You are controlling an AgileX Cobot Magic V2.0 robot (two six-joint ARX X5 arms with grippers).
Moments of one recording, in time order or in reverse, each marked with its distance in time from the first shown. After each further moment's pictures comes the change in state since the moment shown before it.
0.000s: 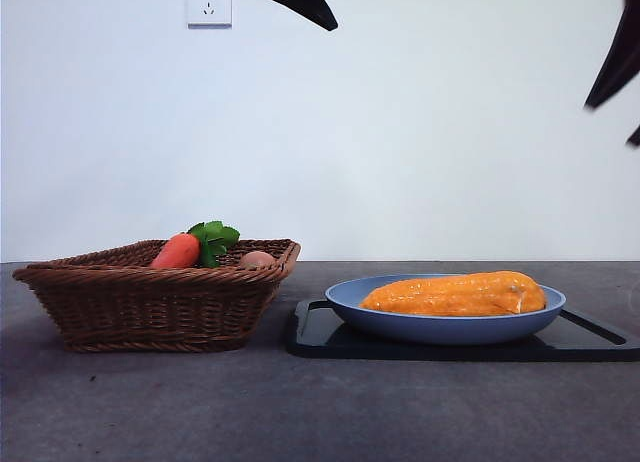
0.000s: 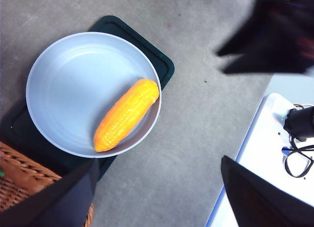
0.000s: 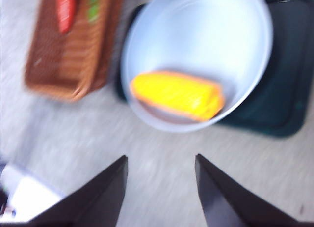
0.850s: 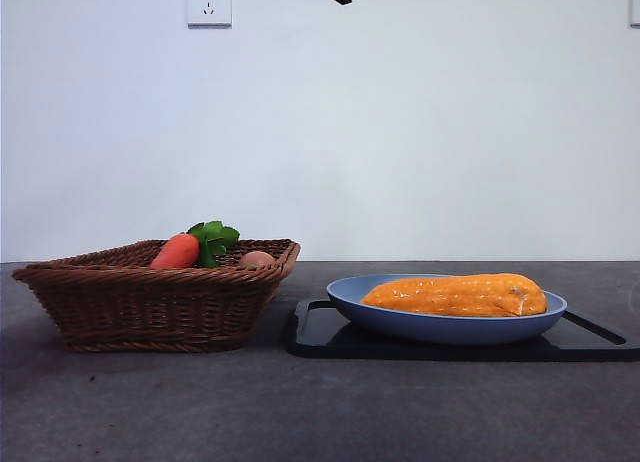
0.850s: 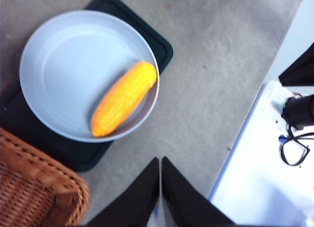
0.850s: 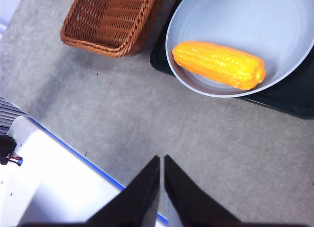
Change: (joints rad) left arm 0.000 0.000 0.000 -0.041 0.000 0.000; right arm 0.075 -0.225 0.000 -0.175 0.001 -0.108
